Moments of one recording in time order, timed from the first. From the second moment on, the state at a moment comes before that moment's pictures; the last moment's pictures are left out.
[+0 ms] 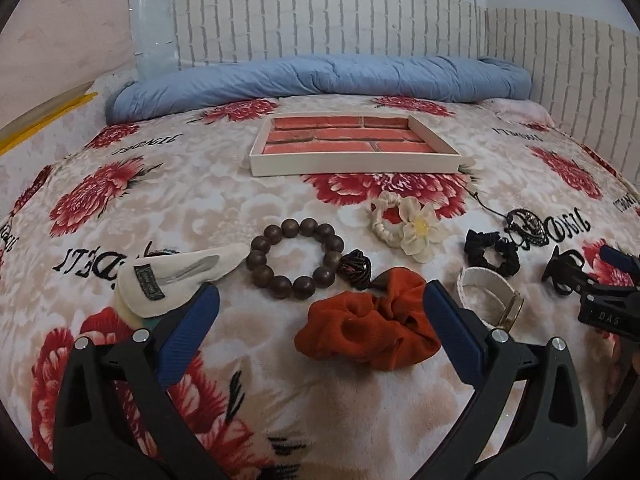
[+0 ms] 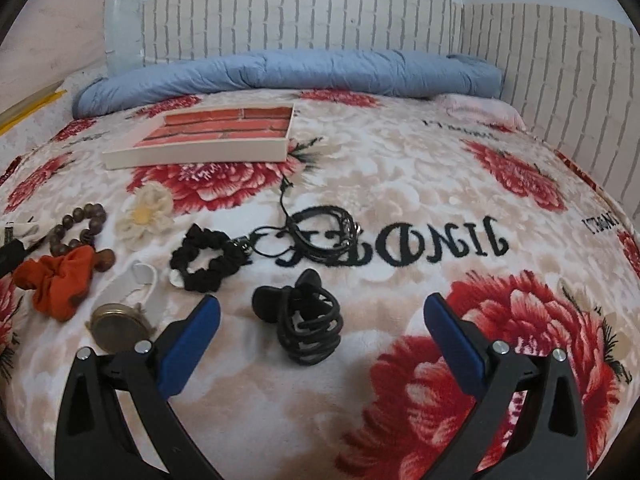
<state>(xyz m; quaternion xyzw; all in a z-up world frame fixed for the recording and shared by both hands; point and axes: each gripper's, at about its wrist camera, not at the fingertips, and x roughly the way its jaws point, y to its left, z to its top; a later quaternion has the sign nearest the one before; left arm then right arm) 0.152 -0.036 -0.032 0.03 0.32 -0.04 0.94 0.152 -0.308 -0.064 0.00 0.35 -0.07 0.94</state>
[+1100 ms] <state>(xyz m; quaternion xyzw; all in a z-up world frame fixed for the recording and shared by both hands) 0.175 -0.028 -0.065 0.01 0.42 -0.09 0.90 0.154 -0.311 -0.067 0.01 0.36 -0.04 0.93</state>
